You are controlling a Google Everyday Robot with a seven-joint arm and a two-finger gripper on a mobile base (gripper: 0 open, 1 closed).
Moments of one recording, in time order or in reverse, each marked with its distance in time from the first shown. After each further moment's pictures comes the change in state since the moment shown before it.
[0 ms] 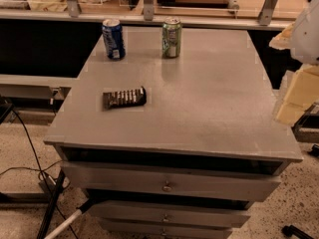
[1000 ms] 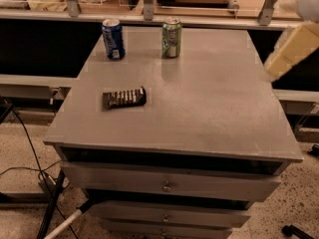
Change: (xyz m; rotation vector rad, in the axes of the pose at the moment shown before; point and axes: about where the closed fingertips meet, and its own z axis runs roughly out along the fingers) arm -0.017 -0.082 -0.017 0.109 -0.246 0.089
